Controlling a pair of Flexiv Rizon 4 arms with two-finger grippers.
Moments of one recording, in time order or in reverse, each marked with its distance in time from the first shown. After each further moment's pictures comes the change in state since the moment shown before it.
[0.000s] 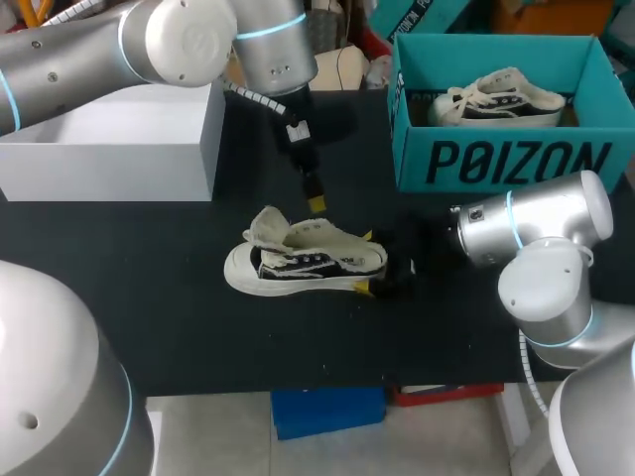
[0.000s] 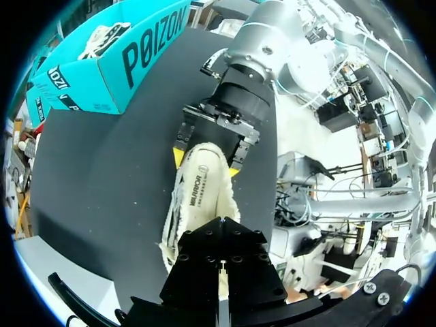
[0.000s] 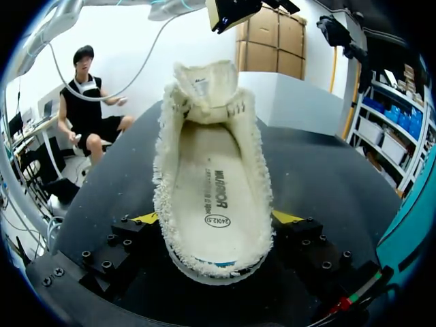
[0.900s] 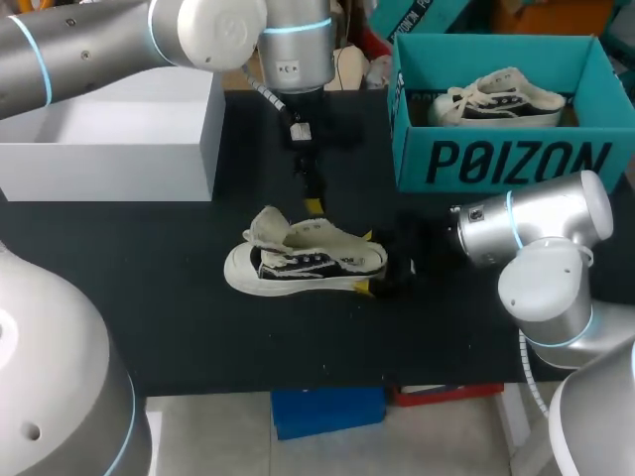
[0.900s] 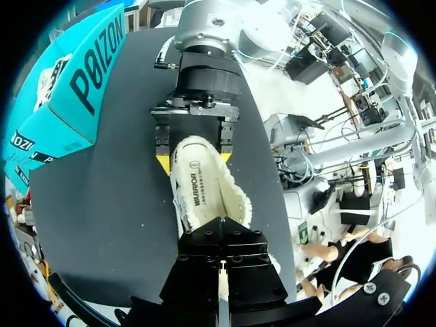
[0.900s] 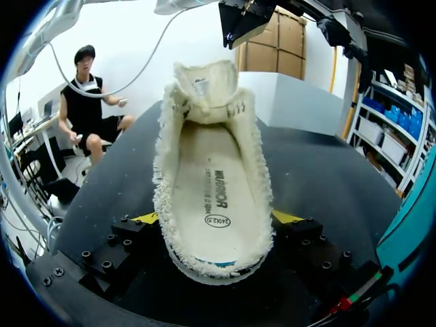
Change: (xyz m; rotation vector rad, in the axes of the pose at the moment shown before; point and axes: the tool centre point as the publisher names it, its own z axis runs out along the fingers) left arm -0.017 0.004 0.009 -0.131 0.057 0.350; right arm 0.000 0.000 0.000 0.000 0.000 0.000
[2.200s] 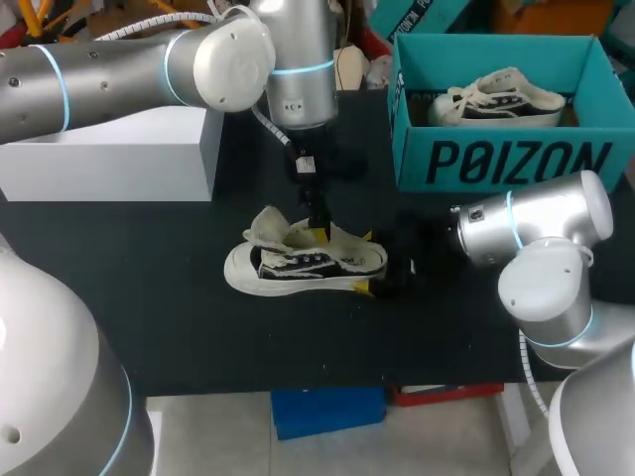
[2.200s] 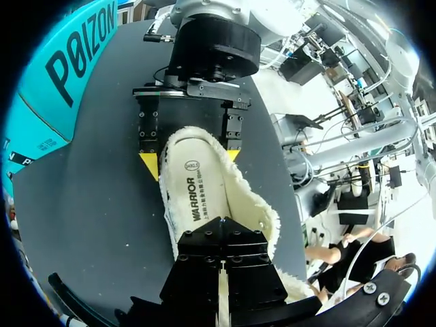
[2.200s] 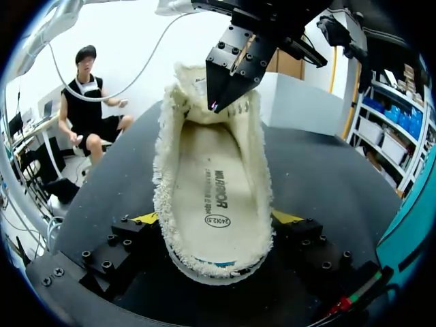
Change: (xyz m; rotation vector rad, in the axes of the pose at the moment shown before) left arm -0.014 0.001 0.058 0.027 0.042 0.020; right arm 0.000 0.000 0.000 0.000 0.000 0.000
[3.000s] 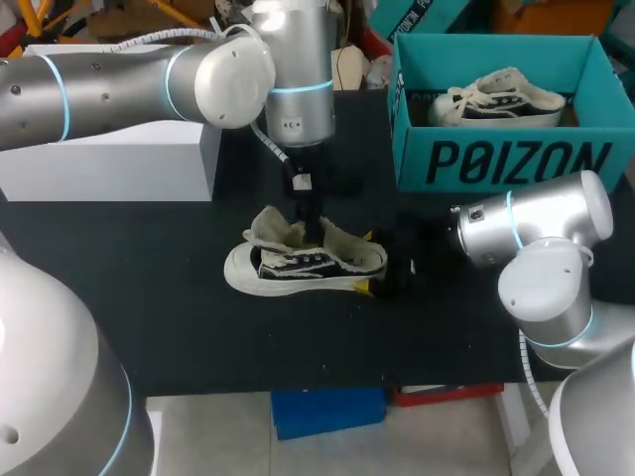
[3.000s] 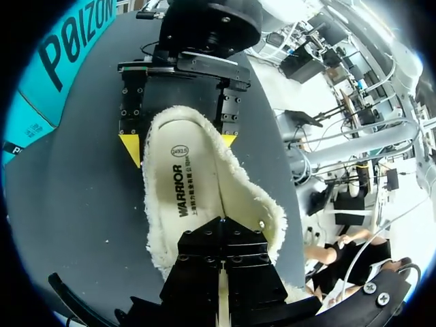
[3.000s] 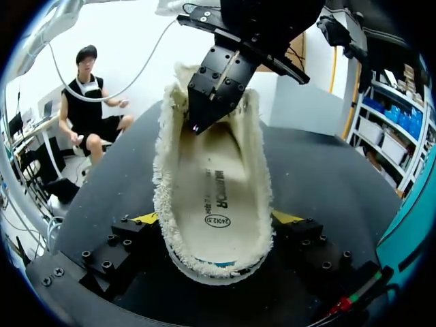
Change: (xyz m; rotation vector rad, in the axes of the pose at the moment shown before) left arm 0.008 0.012 0.028 -0.024 0.032 -0.033; right arm 0.000 0.000 0.000 0.000 0.000 0.000
